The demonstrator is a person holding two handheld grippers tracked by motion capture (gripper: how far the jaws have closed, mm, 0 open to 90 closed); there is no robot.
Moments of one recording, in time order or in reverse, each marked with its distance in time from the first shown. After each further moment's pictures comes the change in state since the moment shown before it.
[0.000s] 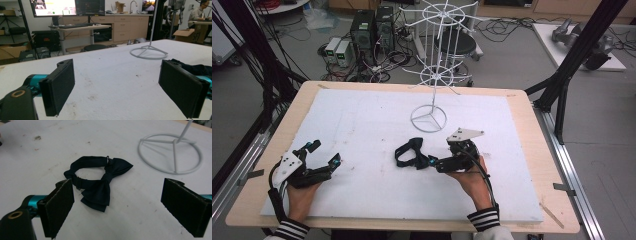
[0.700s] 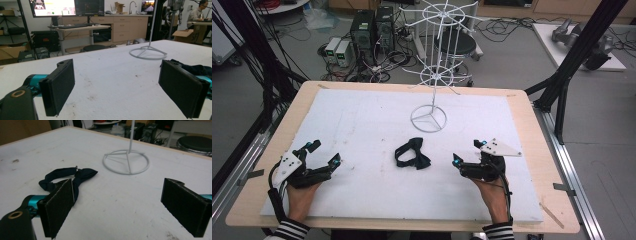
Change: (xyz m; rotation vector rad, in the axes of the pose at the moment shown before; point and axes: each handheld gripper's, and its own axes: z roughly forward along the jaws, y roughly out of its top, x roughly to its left) left arm 0.000 0.000 0.000 -0.003 -0.005 -0.003; right arm -0.024 -0.048 -0.048 -0.238 -0.156 0.070
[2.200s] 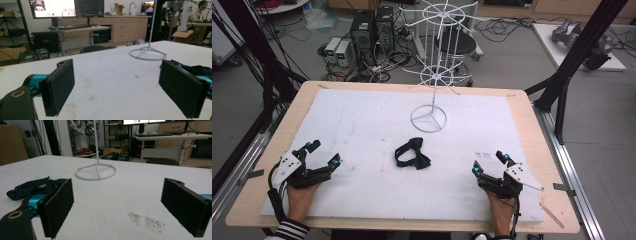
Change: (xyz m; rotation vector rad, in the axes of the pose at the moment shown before) left arm 0.000 0.000 -0.001 -0.008 -0.002 0.002; right arm -0.024 -0.072 -0.033 -0.290 -0.183 0.075
